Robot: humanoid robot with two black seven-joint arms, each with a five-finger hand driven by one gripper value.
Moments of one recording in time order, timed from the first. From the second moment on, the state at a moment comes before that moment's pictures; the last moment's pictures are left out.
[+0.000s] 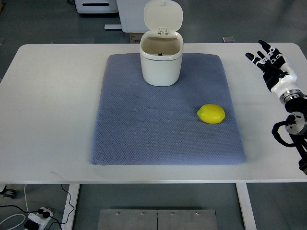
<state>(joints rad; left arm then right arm) -0.07 0.00 -0.10 -0.25 0.00 0.19 -0.12 0.61 -0.26 1.11 0.86 -0.49 0.02 0.22</state>
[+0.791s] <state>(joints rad) -0.06 0.00 -0.10 -0.25 0.00 0.19 -0.12 0.61 -0.26 1.11 0.86 -0.49 0.02 0.22</state>
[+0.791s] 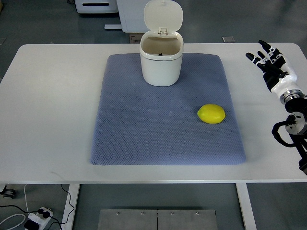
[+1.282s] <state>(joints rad) -0.06 0.00 -0.10 -0.25 0.00 0.19 -0.12 0.61 -0.27 1.11 0.86 -0.49 0.02 0.22</state>
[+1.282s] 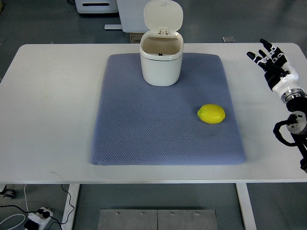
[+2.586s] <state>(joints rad) -0.06 0.00 -0.10 -0.25 0.00 0.19 -0.12 0.64 -0.27 1.08 0.86 -0.49 0.05 0.22</state>
